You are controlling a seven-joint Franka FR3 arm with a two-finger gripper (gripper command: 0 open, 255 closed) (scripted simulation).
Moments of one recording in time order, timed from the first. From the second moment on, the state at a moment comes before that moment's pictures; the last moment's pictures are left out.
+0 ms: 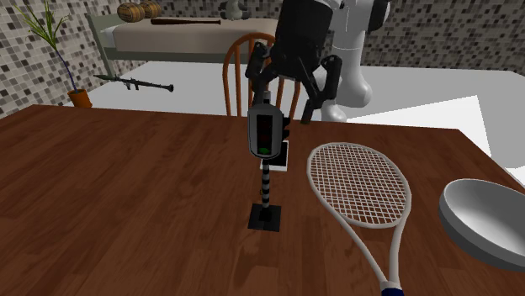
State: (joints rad) arm -0.07 0.12 0.12 -1.38 -0.11 1.89 0.20
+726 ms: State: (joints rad) arm -0.08 0.10 0.12 -1.49 -0.11 1.98 0.21
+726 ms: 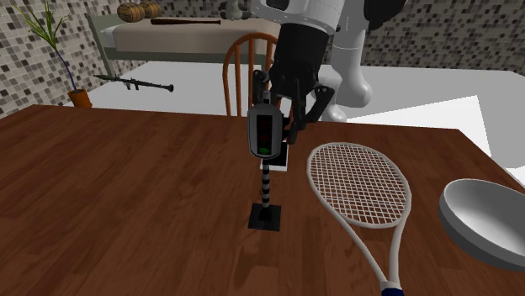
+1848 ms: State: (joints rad) arm -0.07 0.16 0.12 -1.29 -0.12 1.82 0.20
